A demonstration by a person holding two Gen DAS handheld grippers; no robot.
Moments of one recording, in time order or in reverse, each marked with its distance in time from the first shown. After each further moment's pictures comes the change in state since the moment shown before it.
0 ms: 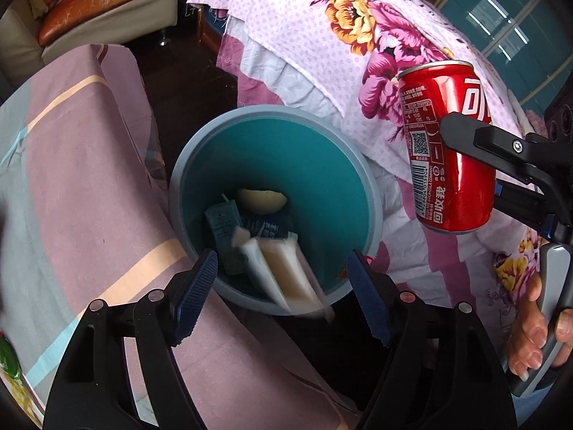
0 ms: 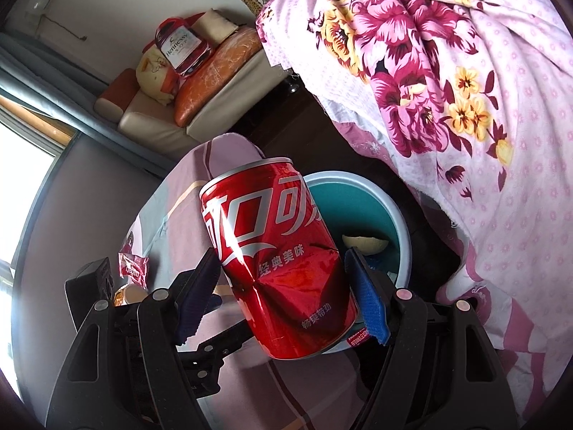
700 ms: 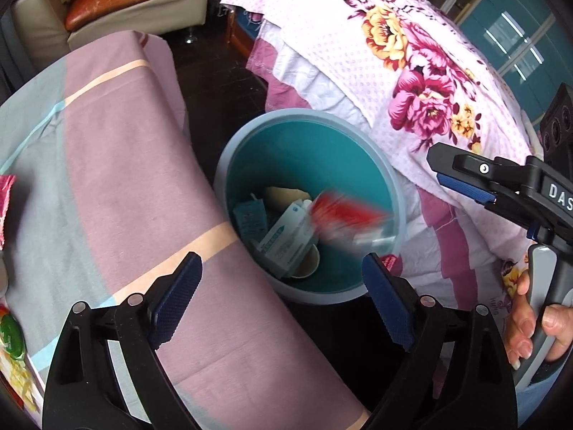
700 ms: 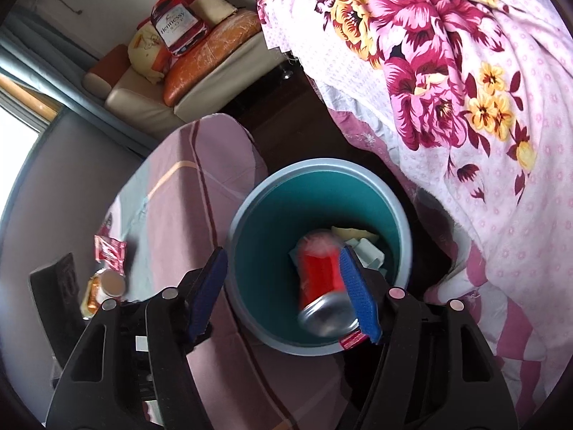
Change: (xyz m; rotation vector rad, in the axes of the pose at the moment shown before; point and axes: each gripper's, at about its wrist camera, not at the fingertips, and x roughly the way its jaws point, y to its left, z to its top) left arm -0.019 0.033 -0.013 -0.072 -0.036 0.049; right arm 0.030 0.018 -0.003 -0.069 0.051 -0.095
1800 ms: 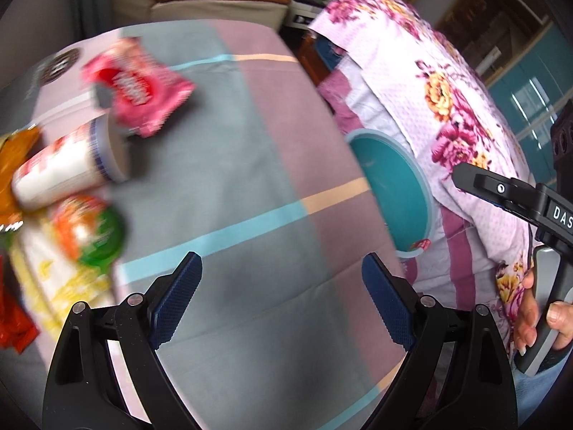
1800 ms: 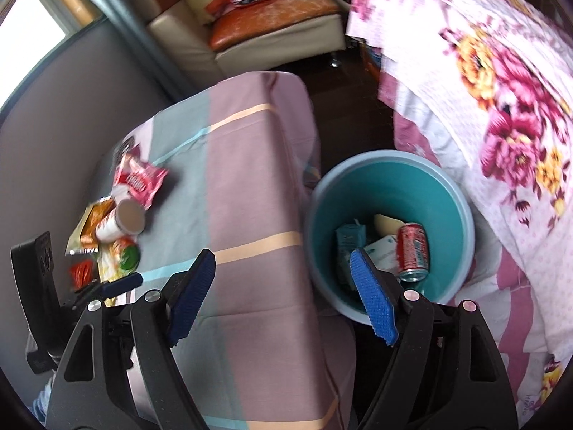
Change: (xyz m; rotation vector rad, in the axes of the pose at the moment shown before) left arm -0.095 0.126 -0.094 -0.243 -0.118 0.014; right arm 0.011 0.149 -0.051 -0.317 0.078 -0.076
